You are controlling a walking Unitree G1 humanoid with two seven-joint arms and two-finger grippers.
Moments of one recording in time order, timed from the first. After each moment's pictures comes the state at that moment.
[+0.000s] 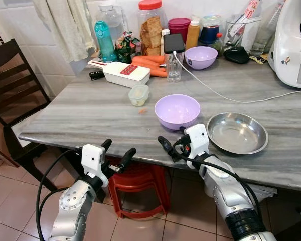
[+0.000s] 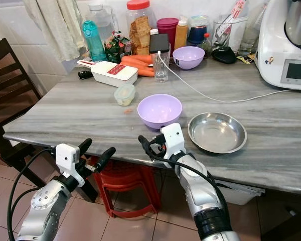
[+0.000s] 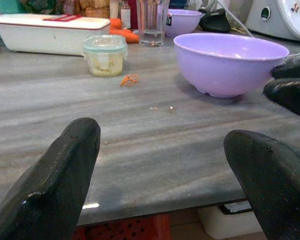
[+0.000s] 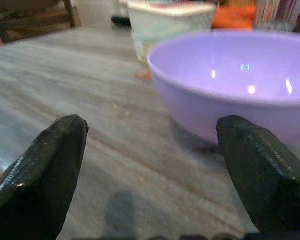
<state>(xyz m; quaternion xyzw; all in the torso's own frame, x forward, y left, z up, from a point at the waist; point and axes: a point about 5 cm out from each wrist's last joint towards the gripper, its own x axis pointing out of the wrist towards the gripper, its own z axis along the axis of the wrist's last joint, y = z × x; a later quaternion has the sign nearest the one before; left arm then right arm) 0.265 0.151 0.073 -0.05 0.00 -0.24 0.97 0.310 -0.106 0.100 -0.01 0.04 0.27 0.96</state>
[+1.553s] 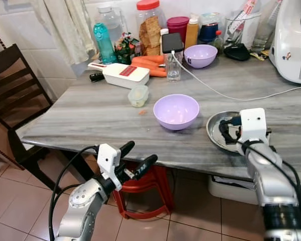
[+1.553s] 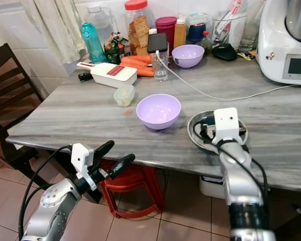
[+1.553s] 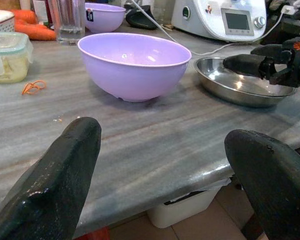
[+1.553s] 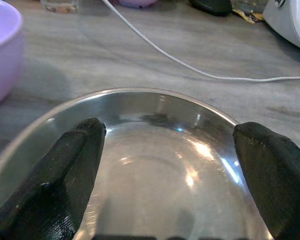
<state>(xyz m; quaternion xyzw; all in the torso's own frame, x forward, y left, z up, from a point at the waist) 0.257 0.117 0.081 -0.09 0.01 -0.37 0.93 0.327 -0.224 0.138 -0.13 0.10 -0.05 0.99</state>
